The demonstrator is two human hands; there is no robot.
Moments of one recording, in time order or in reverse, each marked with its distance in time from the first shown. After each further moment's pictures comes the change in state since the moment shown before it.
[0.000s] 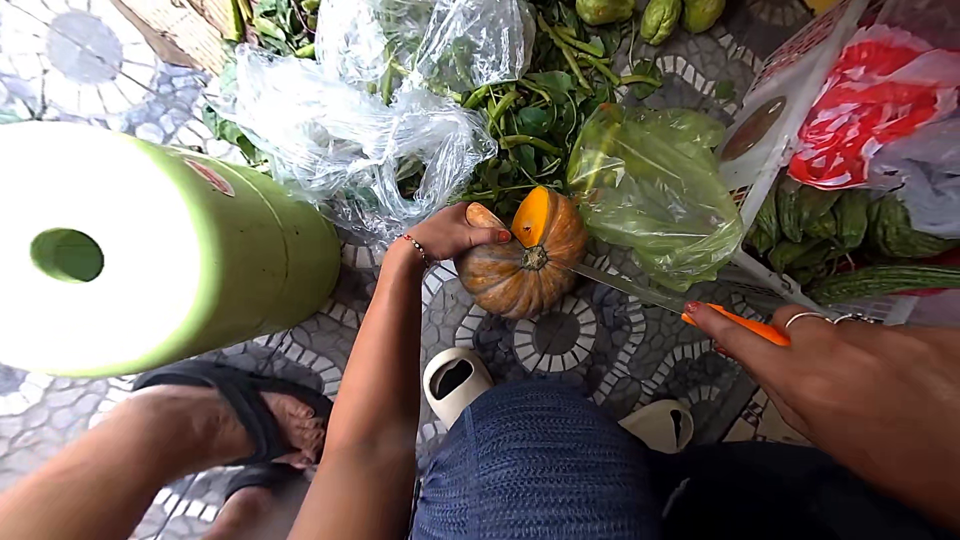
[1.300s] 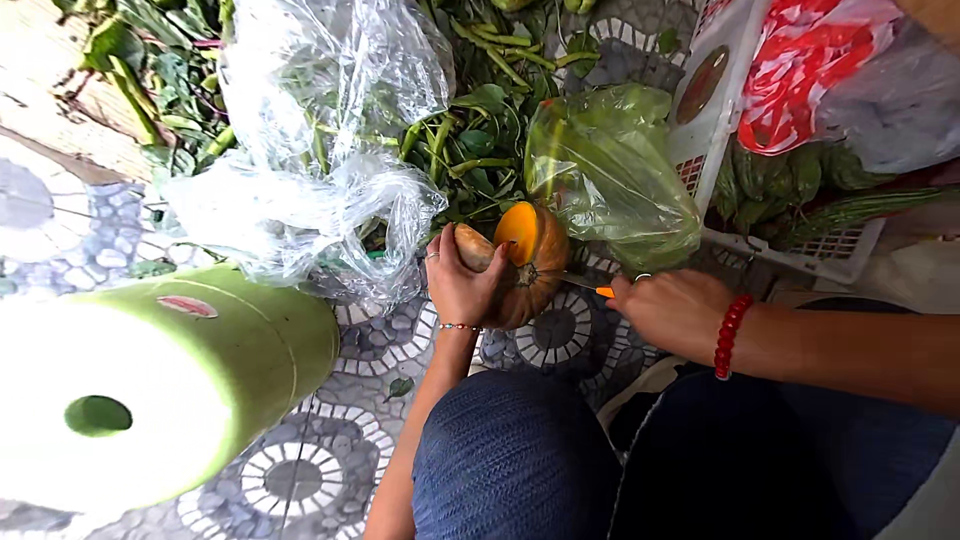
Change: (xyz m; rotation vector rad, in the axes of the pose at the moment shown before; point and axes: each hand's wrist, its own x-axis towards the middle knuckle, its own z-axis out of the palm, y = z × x) left_hand -0.001 0.022 0.071 0.229 0.685 0.115; right_hand 0.093 0.006 0.036 0.404 -0.753 0.194
